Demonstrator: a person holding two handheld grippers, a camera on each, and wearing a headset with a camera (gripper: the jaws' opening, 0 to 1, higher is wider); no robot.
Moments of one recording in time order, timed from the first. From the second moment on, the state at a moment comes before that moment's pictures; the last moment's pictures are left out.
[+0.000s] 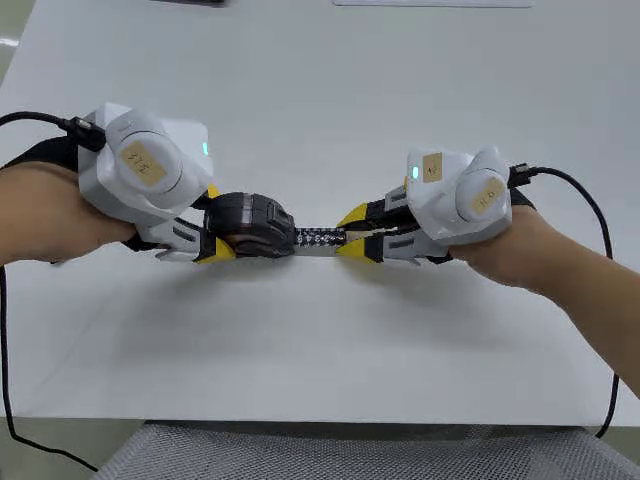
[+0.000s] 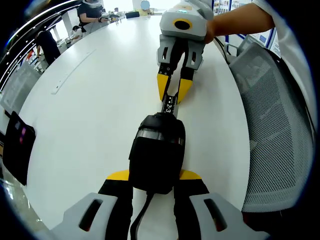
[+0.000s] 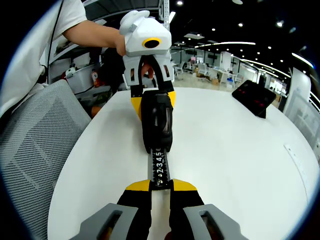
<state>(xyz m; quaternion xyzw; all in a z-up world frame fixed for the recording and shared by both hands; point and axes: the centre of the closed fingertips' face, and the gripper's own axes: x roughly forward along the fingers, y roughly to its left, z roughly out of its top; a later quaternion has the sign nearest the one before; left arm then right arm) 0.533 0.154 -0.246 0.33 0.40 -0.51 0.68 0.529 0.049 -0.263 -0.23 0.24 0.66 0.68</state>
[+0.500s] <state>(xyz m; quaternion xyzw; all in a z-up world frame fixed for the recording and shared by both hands) 0.532 0.154 -0.246 0.34 0.40 -0.51 0.68 0.528 0.032 -0.264 -0.23 0.24 0.65 0.68</state>
